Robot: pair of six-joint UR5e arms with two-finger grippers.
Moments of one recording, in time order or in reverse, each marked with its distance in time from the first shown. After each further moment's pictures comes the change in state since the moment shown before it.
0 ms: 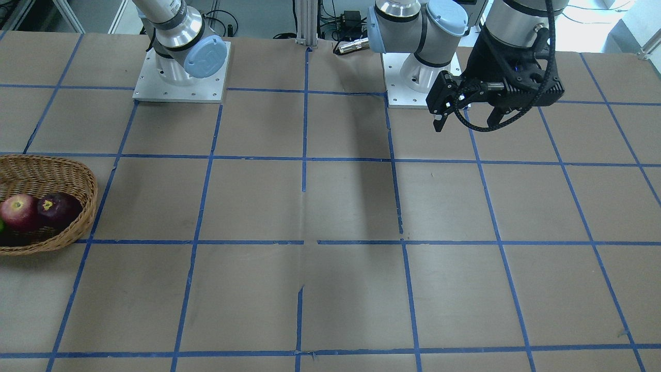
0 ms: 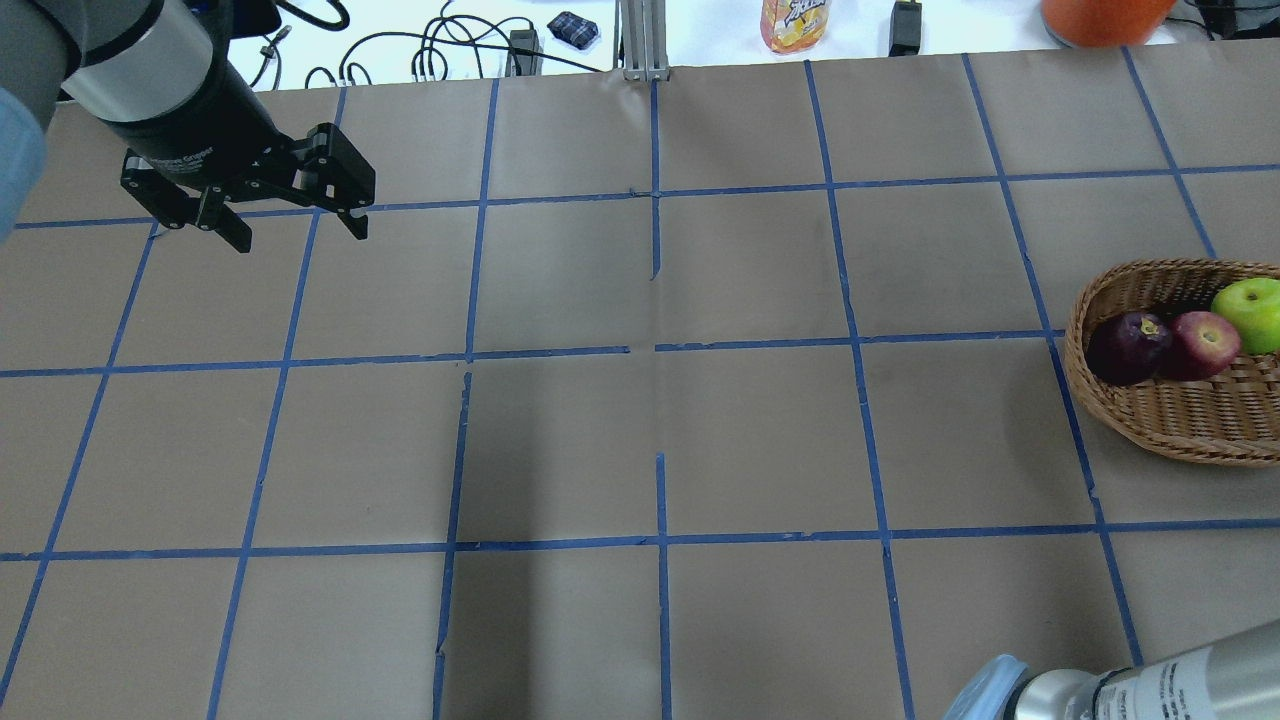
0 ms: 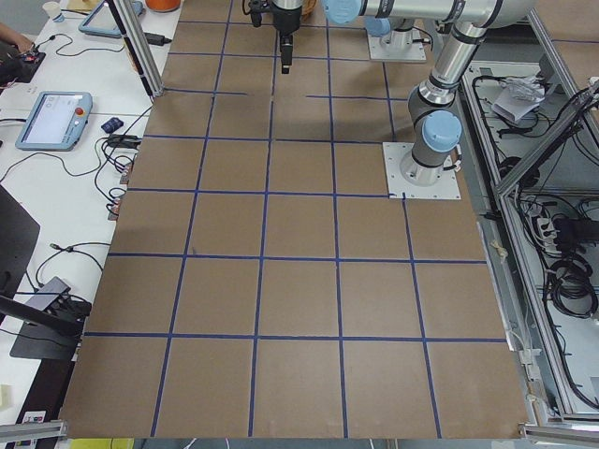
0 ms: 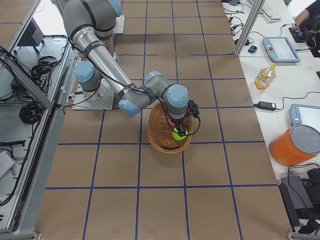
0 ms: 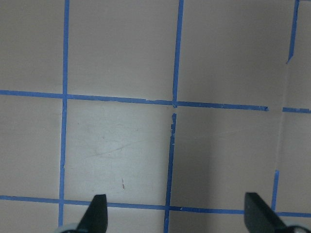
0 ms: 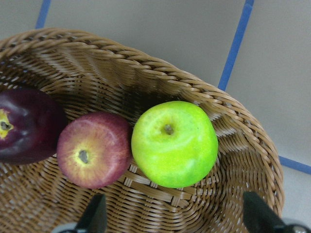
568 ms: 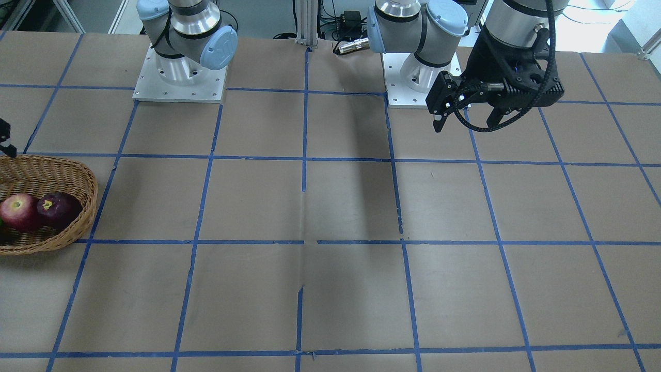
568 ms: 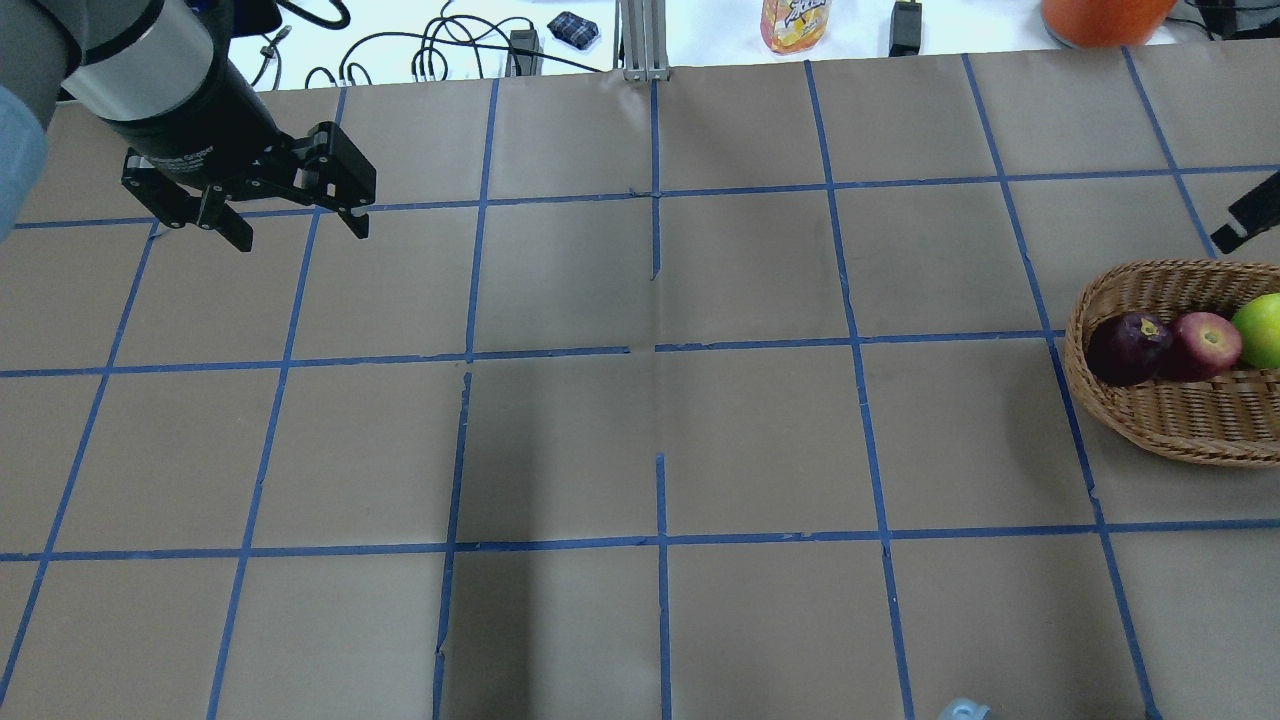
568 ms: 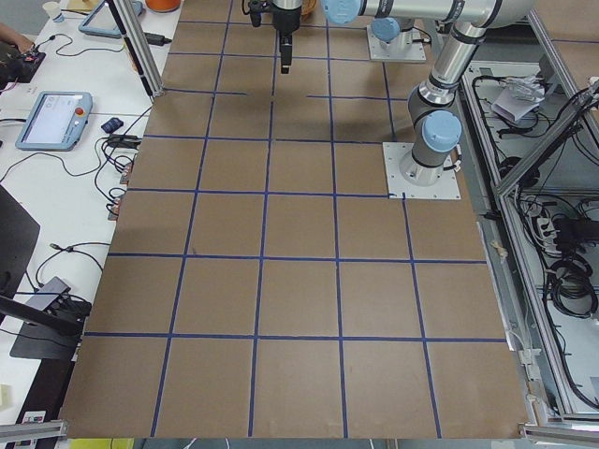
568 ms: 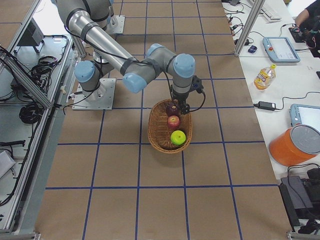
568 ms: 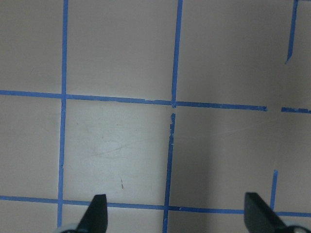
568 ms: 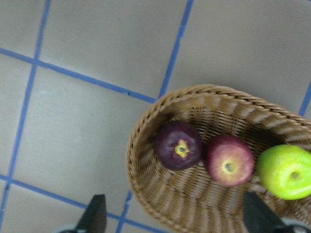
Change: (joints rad) left arm 0.000 -0.004 0.005 0.001 -0.003 -0.001; right arm 0.271 -0.202 -0.072 0.317 -0.035 0.350
